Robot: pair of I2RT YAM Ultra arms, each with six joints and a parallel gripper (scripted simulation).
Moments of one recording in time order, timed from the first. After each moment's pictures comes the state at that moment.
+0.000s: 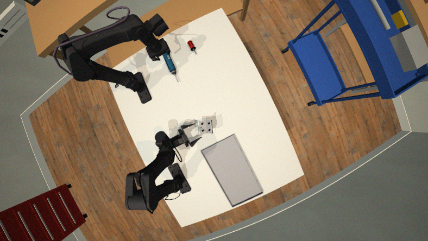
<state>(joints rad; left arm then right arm) 0.26 1.48 1.00 -1.10 0.01 -1.32 1.26 1.90 0.39 0.83 1.15 0.64</state>
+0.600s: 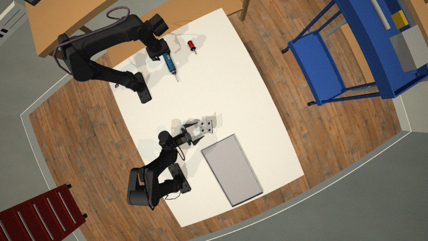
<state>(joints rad) 0.26 1.48 1.00 -1.10 0.01 -1.32 1.20 1.95 0.39 0.95 1.10 0.56</state>
